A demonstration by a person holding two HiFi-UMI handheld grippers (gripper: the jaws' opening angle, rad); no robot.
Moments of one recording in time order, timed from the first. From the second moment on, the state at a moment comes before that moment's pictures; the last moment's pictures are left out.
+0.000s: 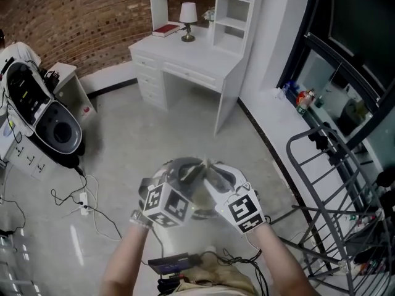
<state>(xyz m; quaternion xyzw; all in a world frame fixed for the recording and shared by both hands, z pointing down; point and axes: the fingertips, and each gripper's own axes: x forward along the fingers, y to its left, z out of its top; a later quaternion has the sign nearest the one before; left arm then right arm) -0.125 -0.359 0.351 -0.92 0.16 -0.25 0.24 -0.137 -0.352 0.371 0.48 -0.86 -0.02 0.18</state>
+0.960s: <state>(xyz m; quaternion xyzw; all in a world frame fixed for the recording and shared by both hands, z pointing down) -0.160 -0.319 0.360 -0.97 0.18 -0.15 0.11 -0.125 -0.325 0.310 0.53 -0.80 -0.13 0.26</state>
